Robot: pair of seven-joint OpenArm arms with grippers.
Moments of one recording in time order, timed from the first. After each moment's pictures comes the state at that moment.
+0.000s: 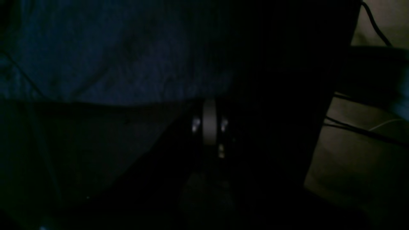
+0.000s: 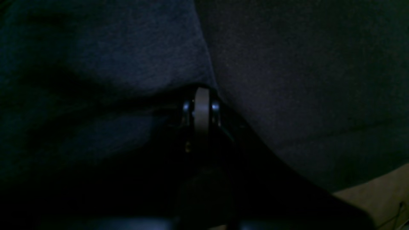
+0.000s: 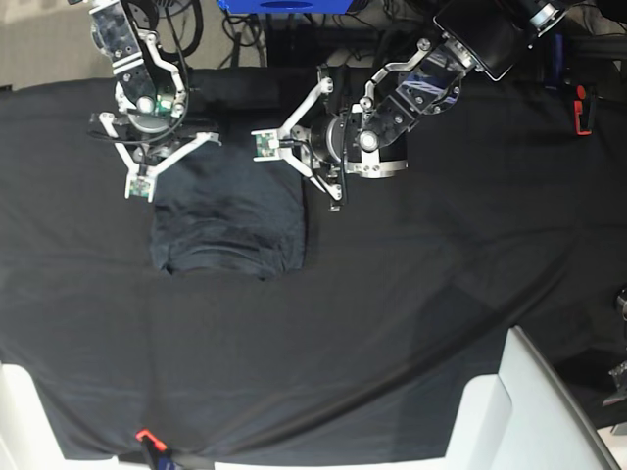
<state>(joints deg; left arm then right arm) -1.9 -15.7 41.8 89.1 5.5 -41.9 48.5 -16.4 7.6 -16.9 86.4 6.9 -30.6 -39.5</state>
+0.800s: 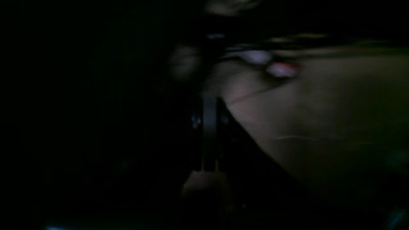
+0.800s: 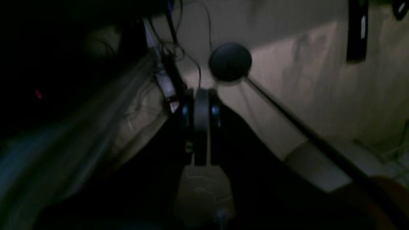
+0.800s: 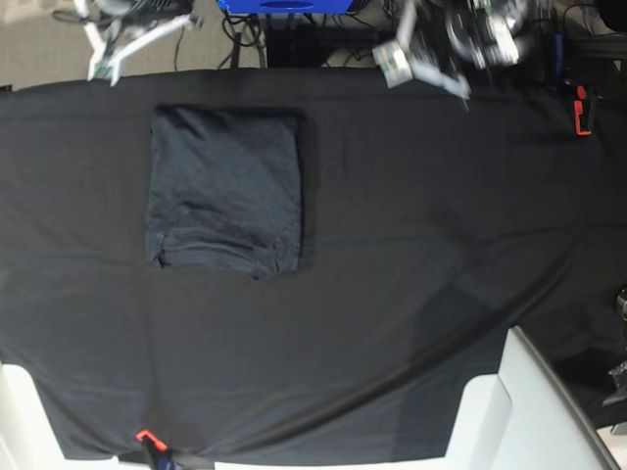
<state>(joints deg) 41.0 -23.1 9.5 105.3 5.4 -41.3 35.3 -44.3 13.9 -17.2 108.7 9.5 -39.1 -49.9</state>
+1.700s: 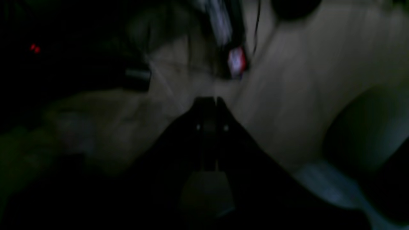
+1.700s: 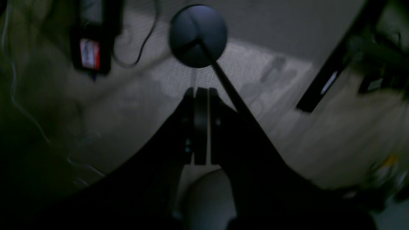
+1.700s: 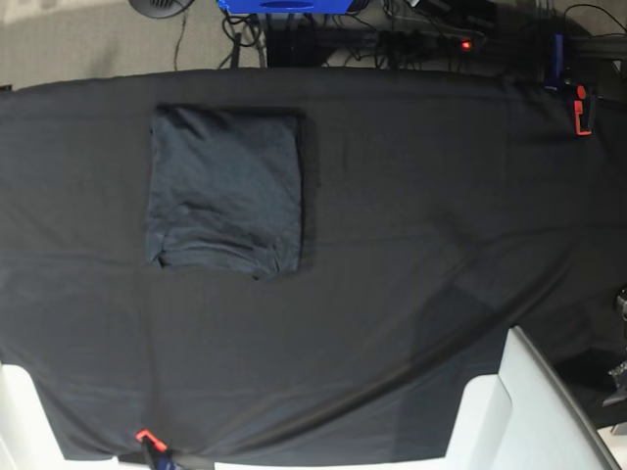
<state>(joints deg) 12.1 -10.1 9.5 2.6 15.5 -17.4 -20.5 -18.5 6.4 -18.1 2.1 8.9 -9.3 25.5</state>
